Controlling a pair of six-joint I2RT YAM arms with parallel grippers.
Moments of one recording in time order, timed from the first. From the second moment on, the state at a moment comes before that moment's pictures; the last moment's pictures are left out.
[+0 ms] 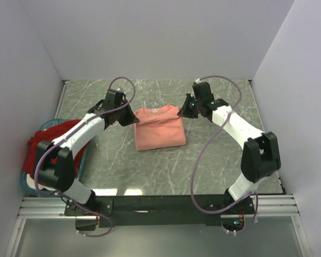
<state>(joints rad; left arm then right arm) -0.38 1.52 1.14 -0.40 0.15 -0.79 0.38 1.62 1.27 -0.43 -0.15 0.64</state>
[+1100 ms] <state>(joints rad) -0.20 2.04 1.55 -0.30 0.32 -0.73 0.24 2.17 1.83 -0.50 -0.28 0.57</state>
